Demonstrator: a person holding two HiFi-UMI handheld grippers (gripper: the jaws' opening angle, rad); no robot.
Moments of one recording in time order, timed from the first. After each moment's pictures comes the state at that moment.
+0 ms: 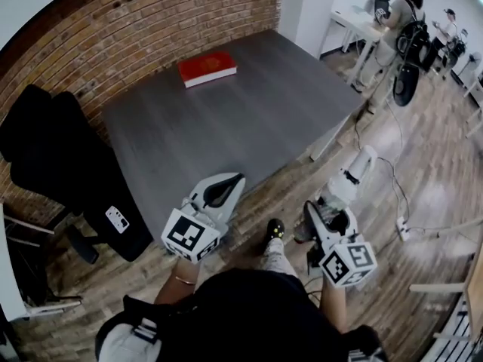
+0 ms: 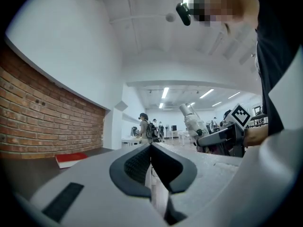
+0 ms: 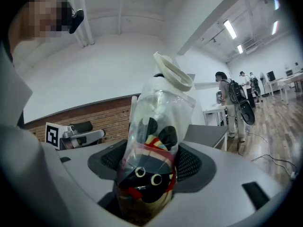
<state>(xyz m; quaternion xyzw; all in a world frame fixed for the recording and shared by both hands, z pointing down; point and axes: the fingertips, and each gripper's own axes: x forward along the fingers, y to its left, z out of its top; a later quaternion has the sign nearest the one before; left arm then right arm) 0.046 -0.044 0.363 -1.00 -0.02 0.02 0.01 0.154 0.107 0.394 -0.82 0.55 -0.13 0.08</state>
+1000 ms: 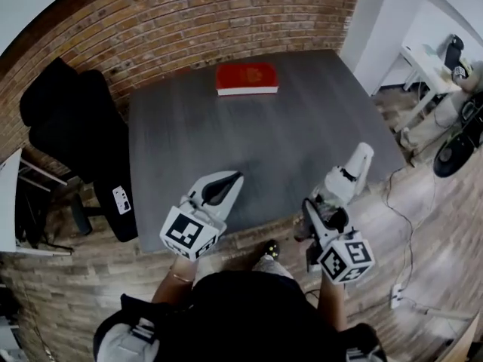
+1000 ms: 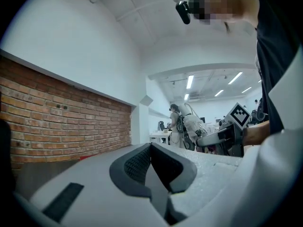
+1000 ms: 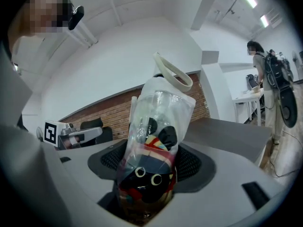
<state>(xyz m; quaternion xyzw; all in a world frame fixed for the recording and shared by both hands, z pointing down) 0.159 -0.174 0.373 -0.99 0.16 -0.03 0.00 0.316 -0.070 0.413 -0.71 0.68 -0.17 0.05</state>
